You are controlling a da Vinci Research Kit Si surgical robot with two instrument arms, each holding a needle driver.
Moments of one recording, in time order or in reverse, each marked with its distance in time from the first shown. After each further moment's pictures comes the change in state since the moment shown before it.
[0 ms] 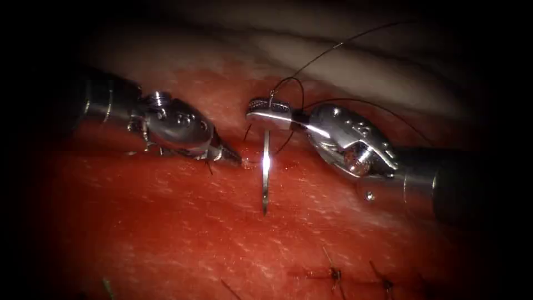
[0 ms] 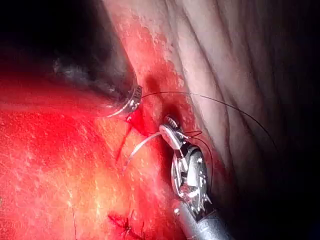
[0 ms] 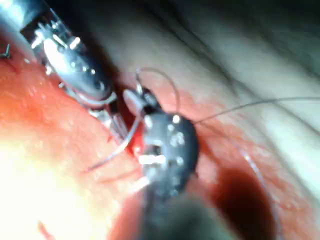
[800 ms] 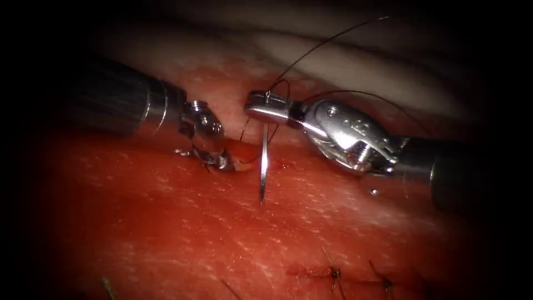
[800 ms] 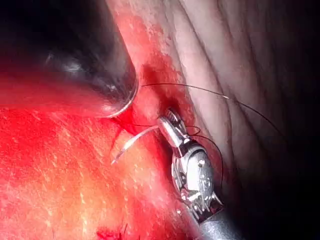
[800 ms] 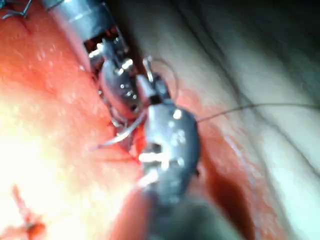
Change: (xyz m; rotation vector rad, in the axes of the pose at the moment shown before) right arm 0.000 0.001 0.001 -0.037 0.032 -0.249; left arm -0.001 -0.003 0.006 -0.279 -0.290 0.032
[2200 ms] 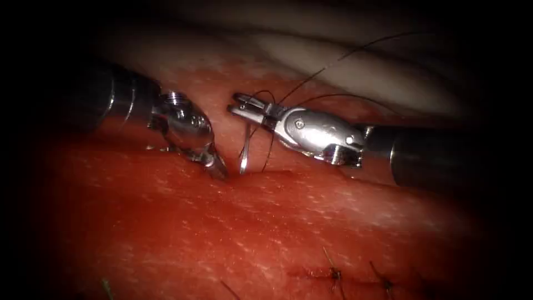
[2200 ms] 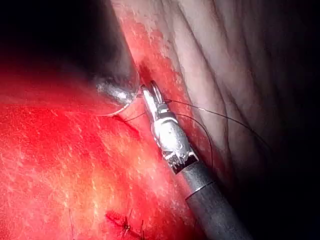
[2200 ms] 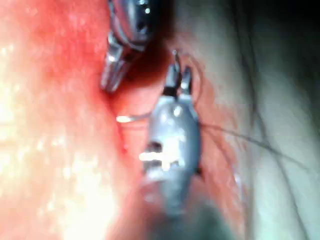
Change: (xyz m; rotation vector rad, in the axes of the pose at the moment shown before) right arm -0.008 0.000 0.002 -0.039 0.016 -0.208; left arm 0.000 0.004 -0.005 -0.043 0.132 0.096
